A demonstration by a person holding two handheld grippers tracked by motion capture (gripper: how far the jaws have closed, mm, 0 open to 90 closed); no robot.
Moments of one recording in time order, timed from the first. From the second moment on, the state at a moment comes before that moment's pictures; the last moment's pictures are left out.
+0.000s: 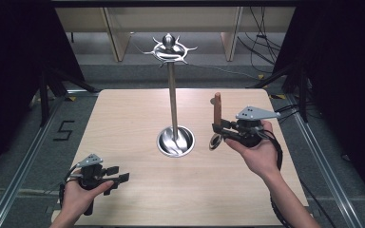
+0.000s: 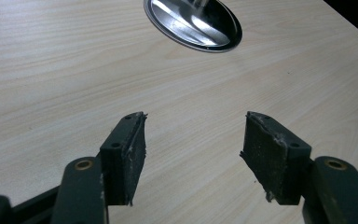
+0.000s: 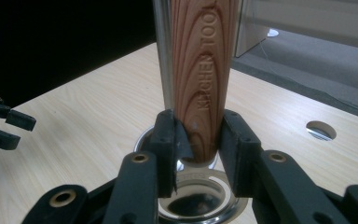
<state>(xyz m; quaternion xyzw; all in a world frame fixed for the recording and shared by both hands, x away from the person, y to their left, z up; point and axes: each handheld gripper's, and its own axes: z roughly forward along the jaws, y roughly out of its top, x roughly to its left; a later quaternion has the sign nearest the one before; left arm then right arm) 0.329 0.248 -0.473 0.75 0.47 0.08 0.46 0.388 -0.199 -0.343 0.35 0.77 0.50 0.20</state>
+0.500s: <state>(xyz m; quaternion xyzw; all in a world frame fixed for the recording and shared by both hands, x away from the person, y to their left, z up) 0.329 0.249 -0.473 0.75 0.47 0.08 0.46 0.391 -0.188 -0.337 0.35 0.76 0.51 0.19</state>
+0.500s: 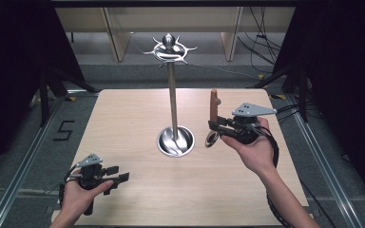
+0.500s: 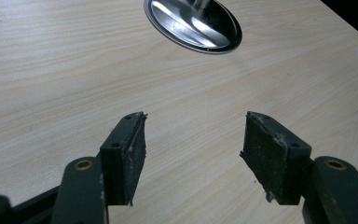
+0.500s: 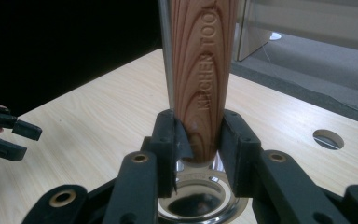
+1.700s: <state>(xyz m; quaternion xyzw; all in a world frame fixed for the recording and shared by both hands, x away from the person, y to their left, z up) 0.329 0.249 -0.472 0.74 0.47 0.08 0.47 0.402 -0.173 -0.310 0.34 0.76 0.53 0.19</state>
